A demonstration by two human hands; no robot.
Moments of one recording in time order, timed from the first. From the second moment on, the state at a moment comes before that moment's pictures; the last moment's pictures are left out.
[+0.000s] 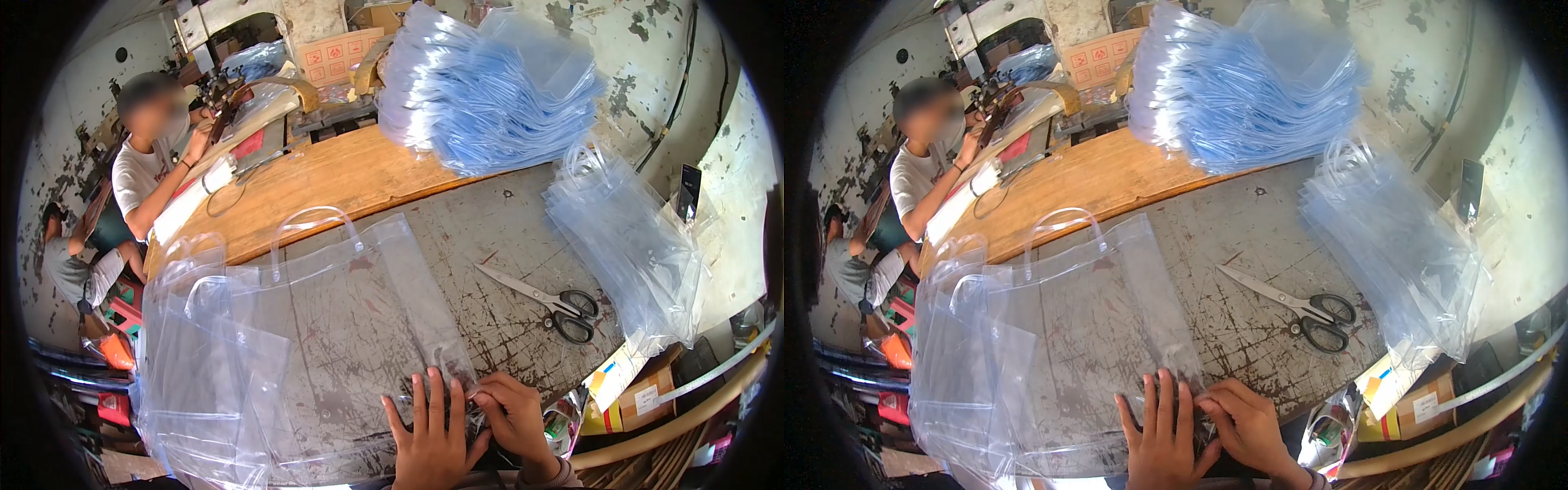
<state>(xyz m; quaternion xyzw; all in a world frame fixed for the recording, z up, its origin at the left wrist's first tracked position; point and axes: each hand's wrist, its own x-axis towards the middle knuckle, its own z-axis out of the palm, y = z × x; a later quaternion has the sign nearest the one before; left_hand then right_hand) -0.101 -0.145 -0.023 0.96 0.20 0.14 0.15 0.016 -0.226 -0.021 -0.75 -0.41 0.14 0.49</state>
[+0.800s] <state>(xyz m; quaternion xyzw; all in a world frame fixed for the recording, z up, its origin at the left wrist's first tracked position) -0.101 -0.146 -0.027 0.96 0.20 0.15 0.16 0.015 -0.224 -0.018 -0.75 -0.40 0.14 0.50</state>
